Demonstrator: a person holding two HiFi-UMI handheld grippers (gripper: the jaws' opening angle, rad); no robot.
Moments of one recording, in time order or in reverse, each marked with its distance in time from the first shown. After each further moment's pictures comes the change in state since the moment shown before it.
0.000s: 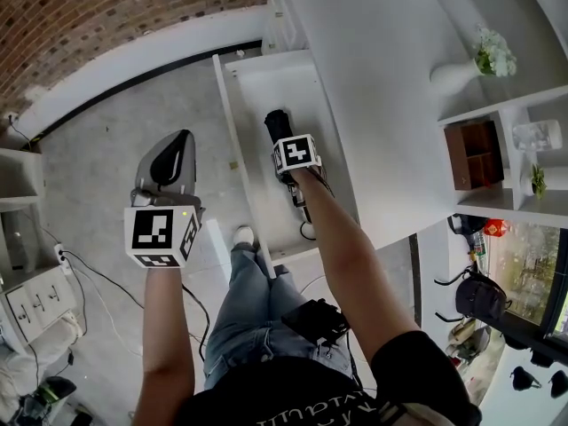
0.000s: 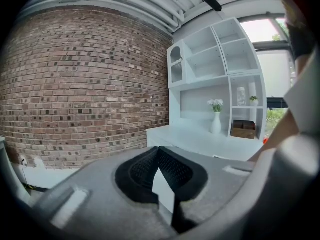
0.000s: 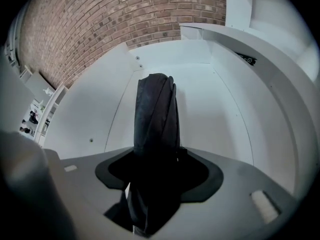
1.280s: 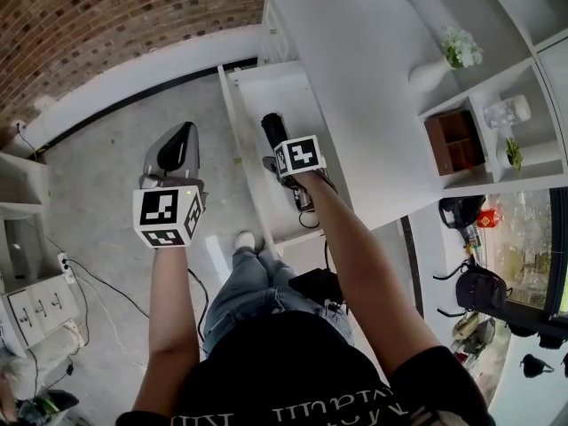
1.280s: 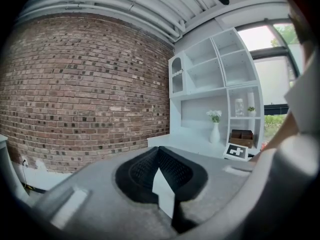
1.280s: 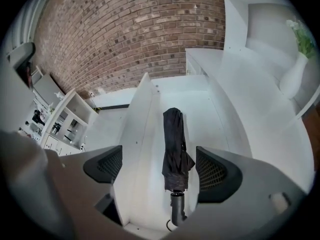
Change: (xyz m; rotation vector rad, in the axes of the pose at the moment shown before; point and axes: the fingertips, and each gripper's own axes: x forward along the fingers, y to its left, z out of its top) left arm -0.042 0.001 0.036 -0.018 -0.082 0.010; right arm -0.113 0.043 0.001 -0.034 -0.124 0.028
